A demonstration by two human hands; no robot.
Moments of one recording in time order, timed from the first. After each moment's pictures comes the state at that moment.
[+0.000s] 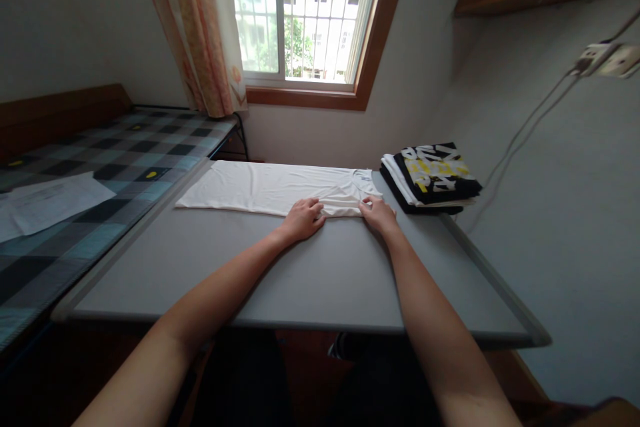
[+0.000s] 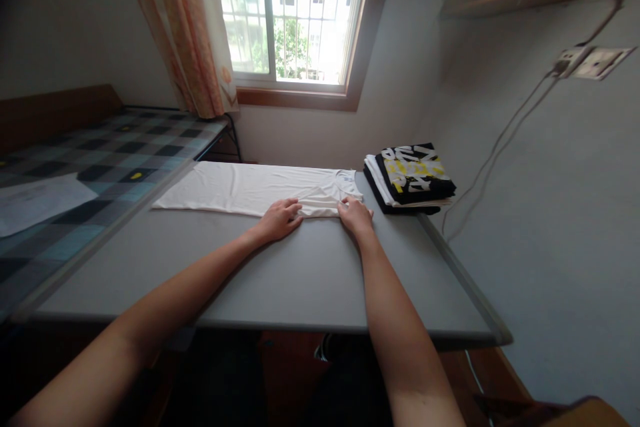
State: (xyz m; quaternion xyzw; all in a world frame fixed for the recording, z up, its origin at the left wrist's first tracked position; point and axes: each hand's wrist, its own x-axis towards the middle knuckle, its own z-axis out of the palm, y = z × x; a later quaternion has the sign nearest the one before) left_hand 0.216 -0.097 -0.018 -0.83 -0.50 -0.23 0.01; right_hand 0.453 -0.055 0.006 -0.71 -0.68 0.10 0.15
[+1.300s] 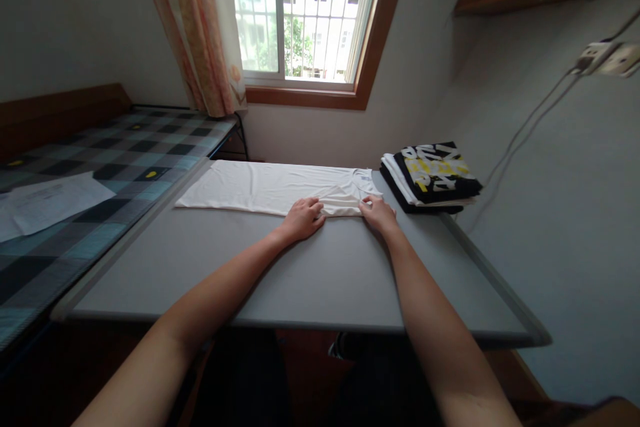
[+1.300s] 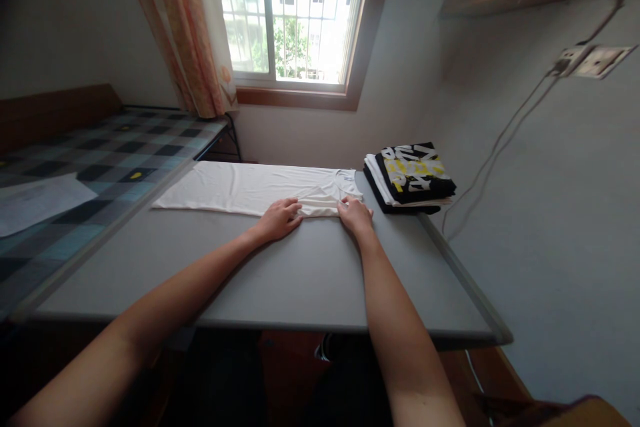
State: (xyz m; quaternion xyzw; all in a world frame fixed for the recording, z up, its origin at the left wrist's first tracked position) left_hand 0.217 -0.098 -0.017 -0.83 -0.50 -0.23 0.00; right_hand 0.452 -0.056 0.008 -0.71 -0.68 0.10 0.15
